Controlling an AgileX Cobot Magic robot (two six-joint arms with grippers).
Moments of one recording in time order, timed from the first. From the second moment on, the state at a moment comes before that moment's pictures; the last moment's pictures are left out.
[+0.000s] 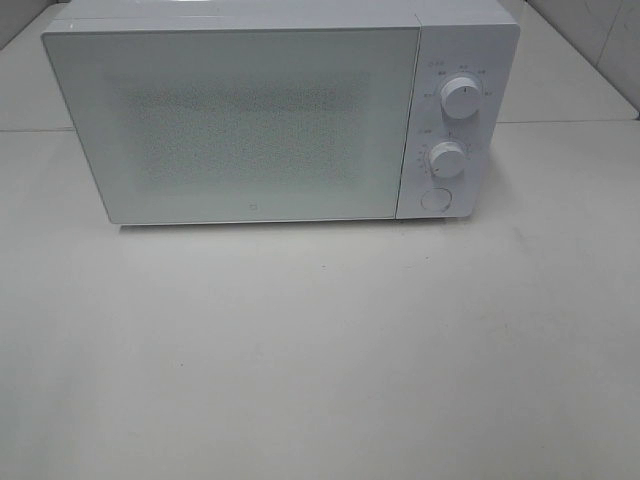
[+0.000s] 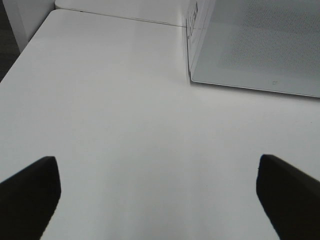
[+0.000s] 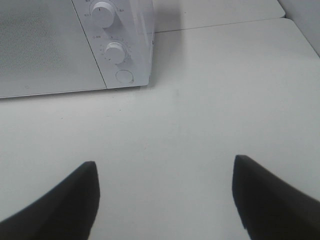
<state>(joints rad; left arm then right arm) -0.02 0.00 -0.52 -0.01 1.08 -0.11 0.08 0.00 -0.49 0.00 0.97 0.09</state>
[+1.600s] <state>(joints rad) -0.02 0.00 -0.52 -0.01 1.08 -0.11 0.08 0.59 -0.42 -0.03 0.06 0.05</state>
